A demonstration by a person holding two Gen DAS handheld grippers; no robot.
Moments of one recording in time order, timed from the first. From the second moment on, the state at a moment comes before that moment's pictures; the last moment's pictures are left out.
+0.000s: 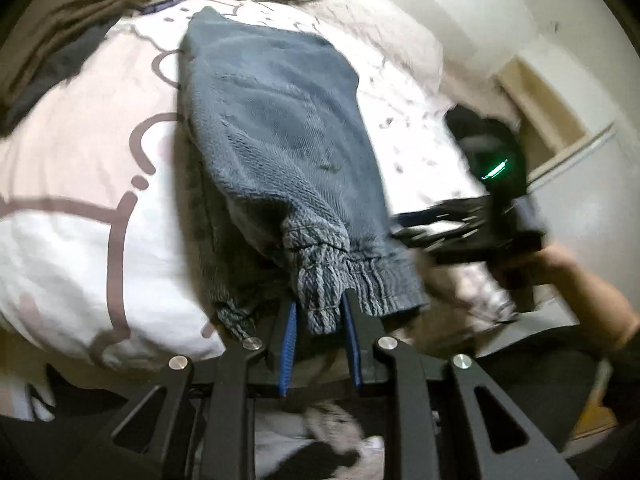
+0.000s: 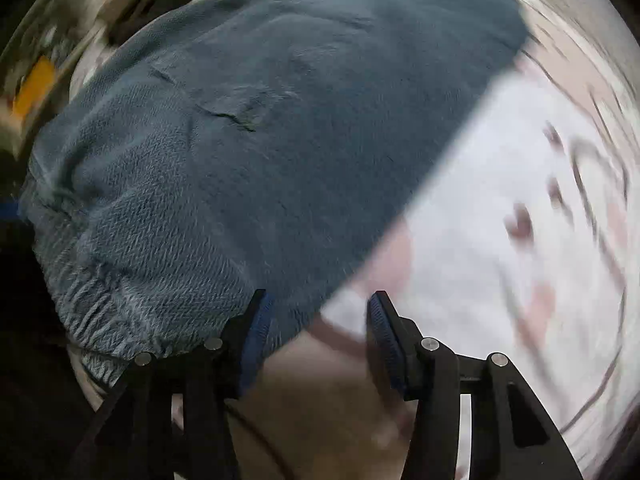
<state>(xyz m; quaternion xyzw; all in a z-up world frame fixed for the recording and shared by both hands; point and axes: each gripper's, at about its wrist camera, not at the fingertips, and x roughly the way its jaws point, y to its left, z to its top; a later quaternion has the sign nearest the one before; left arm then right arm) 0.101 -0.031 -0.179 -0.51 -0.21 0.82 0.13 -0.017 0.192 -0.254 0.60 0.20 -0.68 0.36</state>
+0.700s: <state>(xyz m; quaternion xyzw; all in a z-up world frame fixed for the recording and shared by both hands) 0.118 -0.039 -0.106 -0.44 -0.09 0.89 0.09 0.027 0.157 -0.238 0.55 0.18 -0.69 0.43</state>
